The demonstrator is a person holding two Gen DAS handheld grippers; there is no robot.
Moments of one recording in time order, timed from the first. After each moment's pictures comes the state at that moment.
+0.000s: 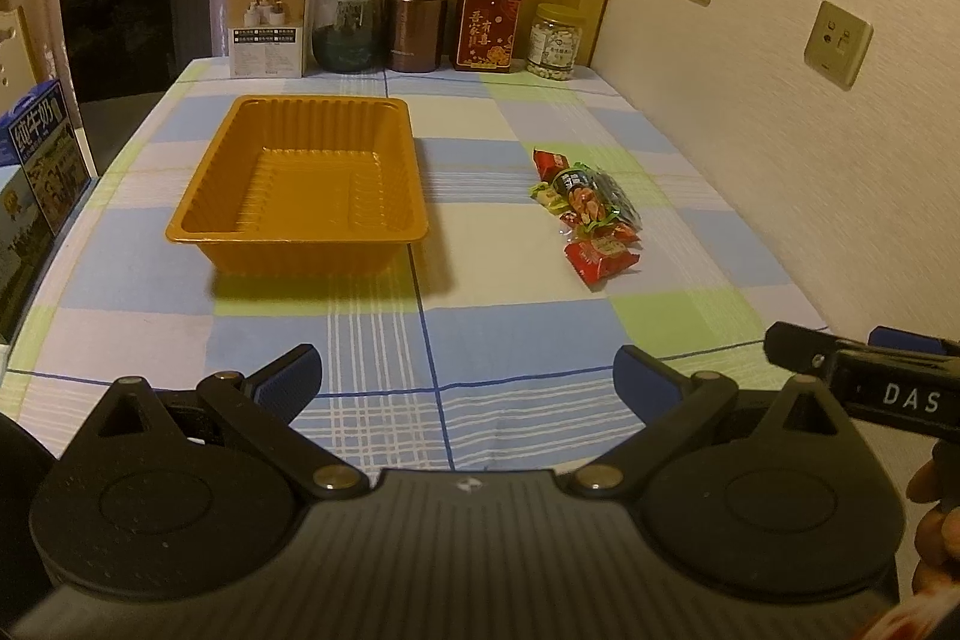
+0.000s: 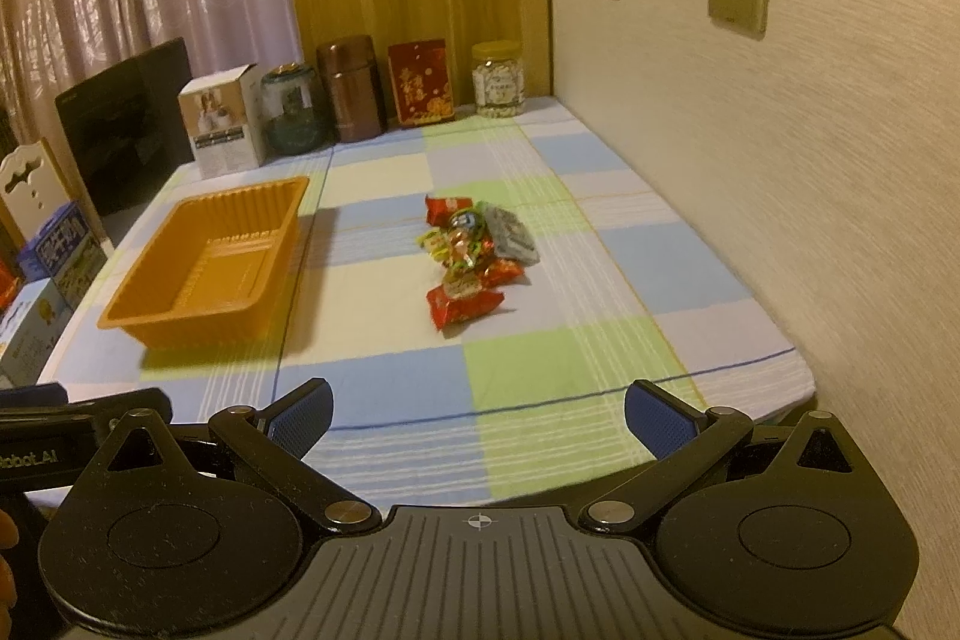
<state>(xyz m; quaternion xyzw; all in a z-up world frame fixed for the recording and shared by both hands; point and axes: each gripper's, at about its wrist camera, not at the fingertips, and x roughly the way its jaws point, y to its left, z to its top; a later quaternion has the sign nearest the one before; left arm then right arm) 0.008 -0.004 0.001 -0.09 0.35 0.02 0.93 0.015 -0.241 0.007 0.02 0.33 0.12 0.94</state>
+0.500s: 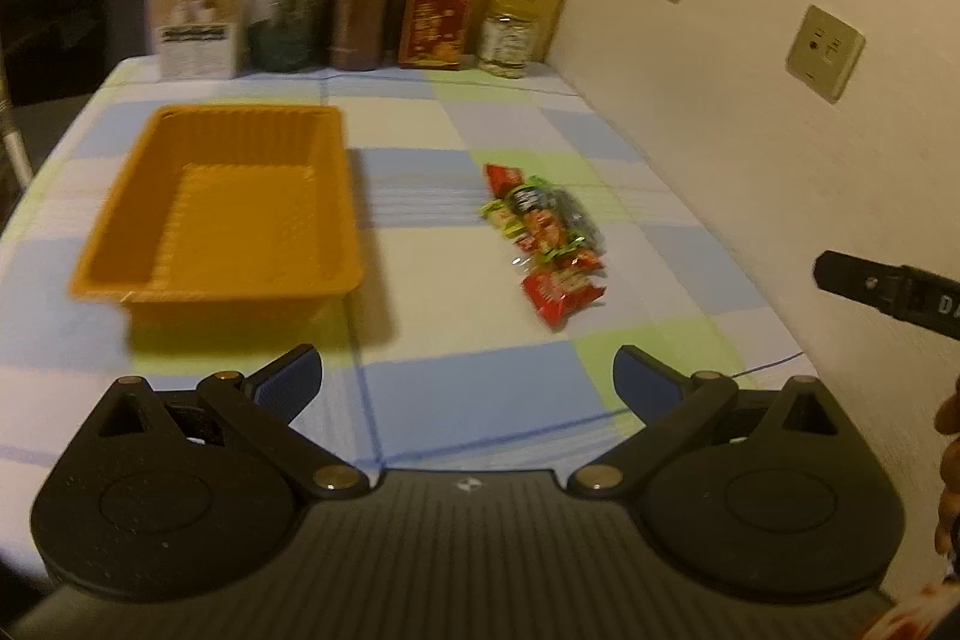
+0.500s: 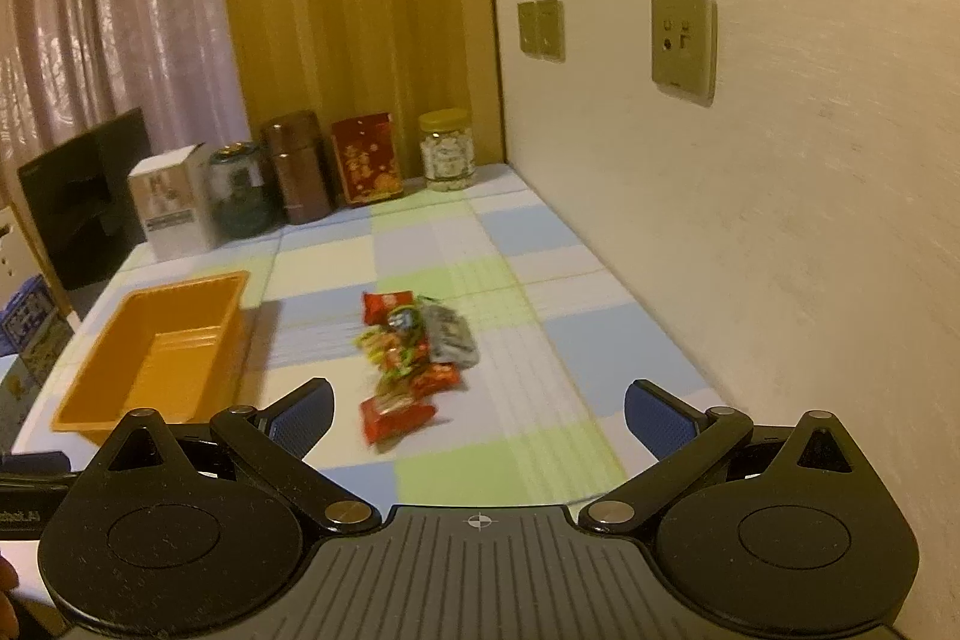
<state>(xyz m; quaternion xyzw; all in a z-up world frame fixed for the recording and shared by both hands) 0.080 -0.003 -0.007 -0.09 0.36 -0.04 0.93 0.079 -0.281 0.027 0.04 0.28 0.09 0.95</state>
